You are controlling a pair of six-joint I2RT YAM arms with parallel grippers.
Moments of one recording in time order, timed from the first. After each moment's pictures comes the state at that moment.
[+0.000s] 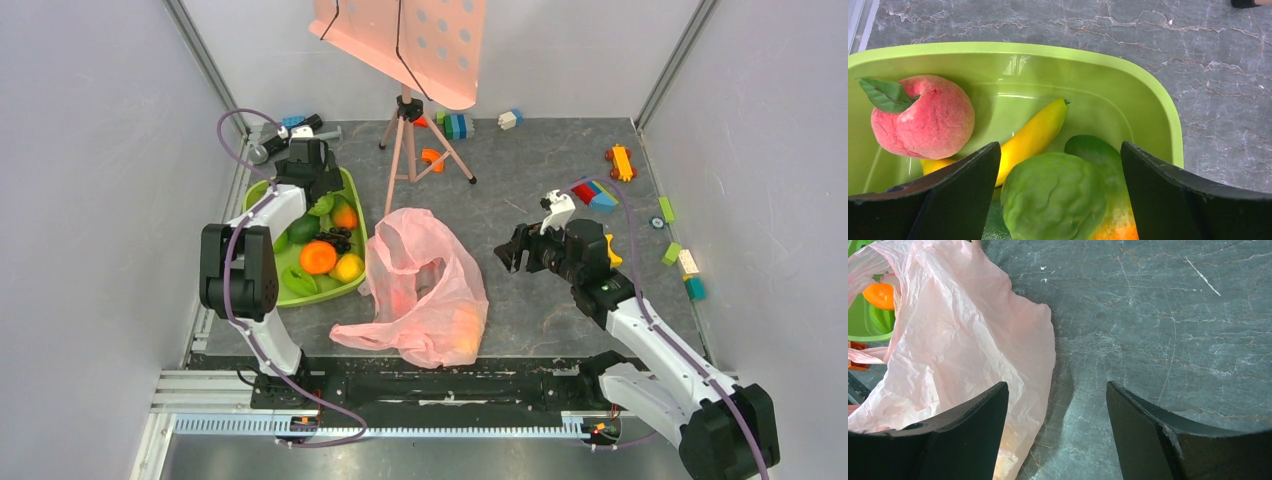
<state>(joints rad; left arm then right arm) -0.08 1.78 1.22 -0.14 -0.29 -0.26 0.38 0.91 0.53 -0.02 -0.23 0.28</state>
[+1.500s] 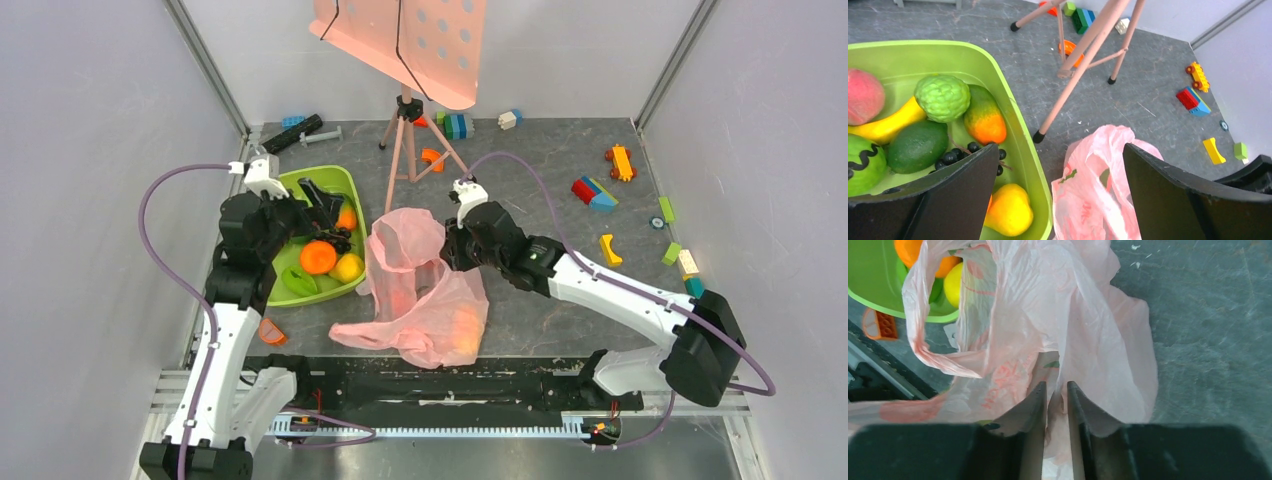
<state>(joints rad) -0.07 0.83 0.87 -0.28 0.20 -0.37 0.86 1.33 0.99 -0.26 0.10 0.42</state>
